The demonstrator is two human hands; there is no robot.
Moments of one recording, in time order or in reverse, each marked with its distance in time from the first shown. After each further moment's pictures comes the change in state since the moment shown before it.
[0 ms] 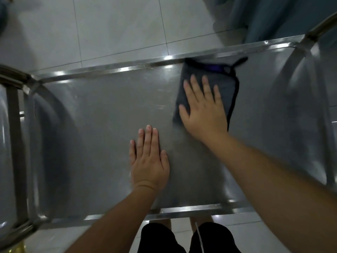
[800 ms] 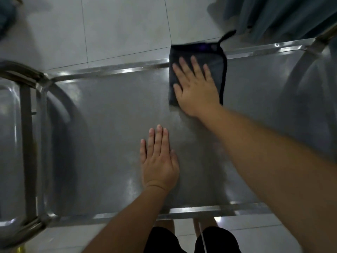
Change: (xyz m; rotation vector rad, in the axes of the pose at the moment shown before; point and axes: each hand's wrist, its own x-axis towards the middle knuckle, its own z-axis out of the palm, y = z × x) left_hand 0.001 0.001 -0.004 -0.053 0.025 -0.022; right_hand 0.077 -0.037 -0.009 -0.035 -0.067 -0.089
